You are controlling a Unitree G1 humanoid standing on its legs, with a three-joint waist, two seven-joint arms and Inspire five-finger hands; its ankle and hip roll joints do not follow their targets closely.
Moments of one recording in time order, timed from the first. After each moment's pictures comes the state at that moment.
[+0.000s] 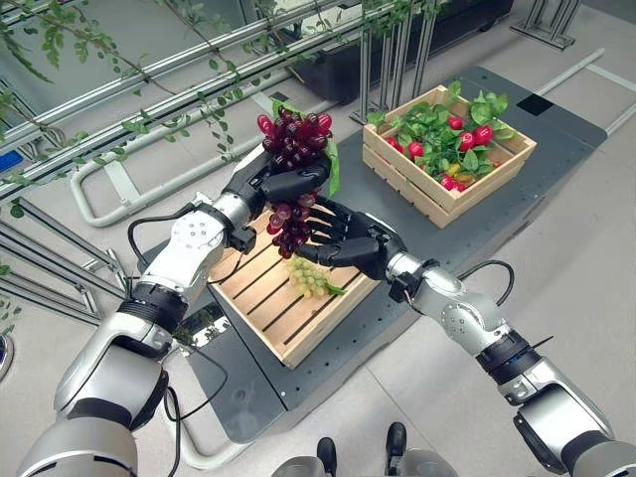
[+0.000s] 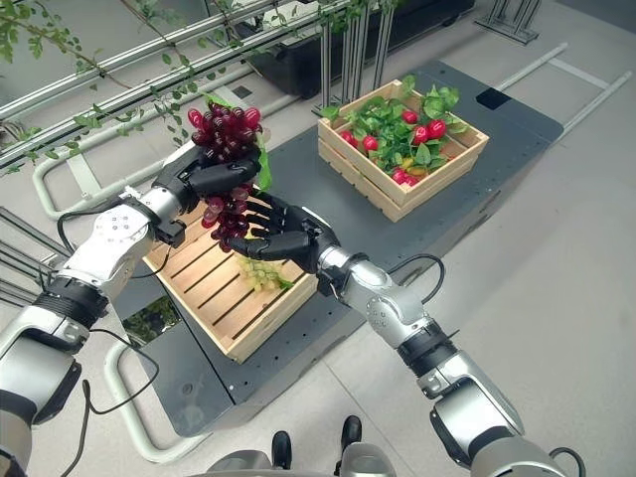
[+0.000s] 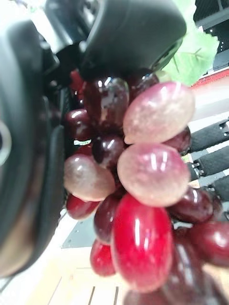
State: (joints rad) left arm -0.84 0.71 -0.50 0.59 -0.52 -0.14 -0.21; right arm -0.64 -0.39 0.53 0.24 1.04 0.21 0.11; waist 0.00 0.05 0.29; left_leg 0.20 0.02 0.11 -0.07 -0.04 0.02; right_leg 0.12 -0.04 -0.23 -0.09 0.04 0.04
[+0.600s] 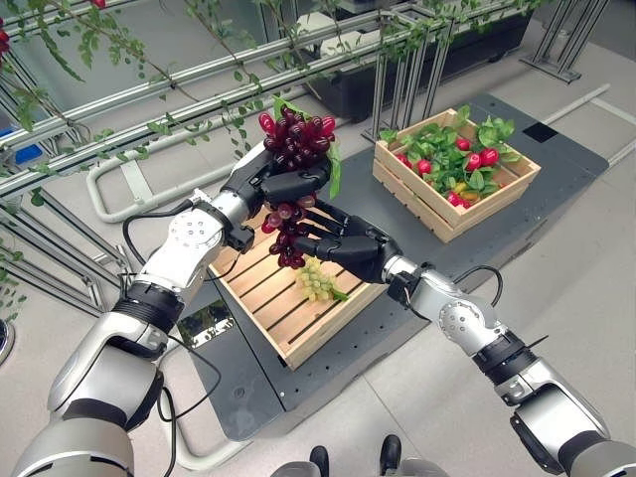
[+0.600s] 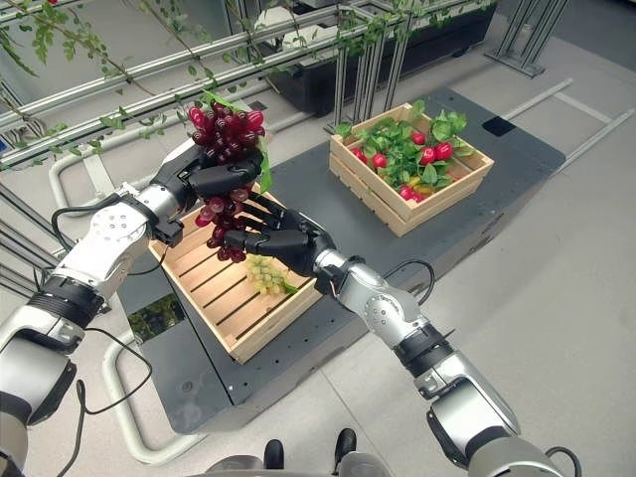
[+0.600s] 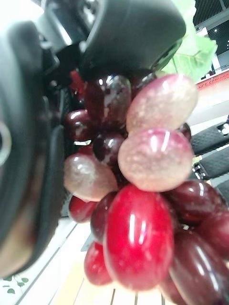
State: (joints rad) left arm -0.84 0.72 -0.50 0.57 -0.50 -0.14 -0.23; right arm -0.64 -0.37 0.53 0.25 1.16 0.21 0.10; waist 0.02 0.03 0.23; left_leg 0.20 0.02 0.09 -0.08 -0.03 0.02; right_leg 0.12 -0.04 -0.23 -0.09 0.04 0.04
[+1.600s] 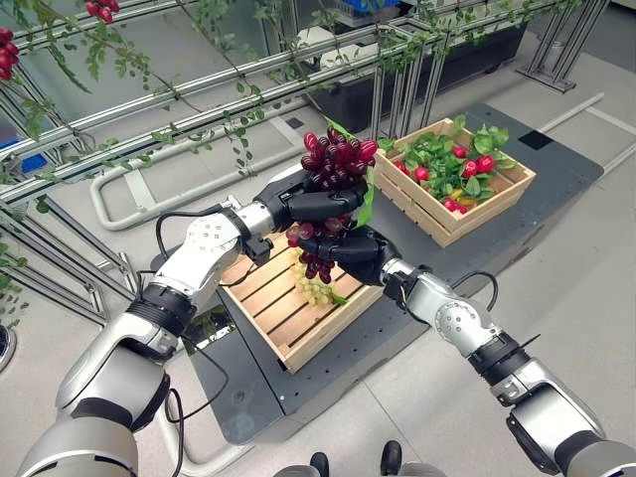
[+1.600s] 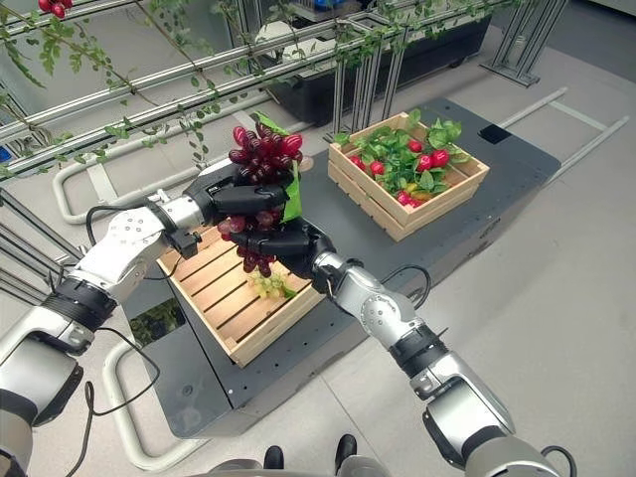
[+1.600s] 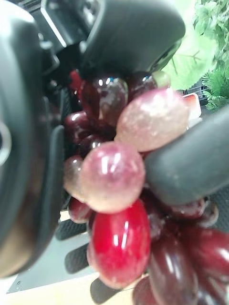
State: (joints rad) left arm -0.84 0.67 -0.56 0.50 -0.64 -0.15 -0.44; right arm -0.64 -0.34 0.54 0.31 1.23 0.20 0.03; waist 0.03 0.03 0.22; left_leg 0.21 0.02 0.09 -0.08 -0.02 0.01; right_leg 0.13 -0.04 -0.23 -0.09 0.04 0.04
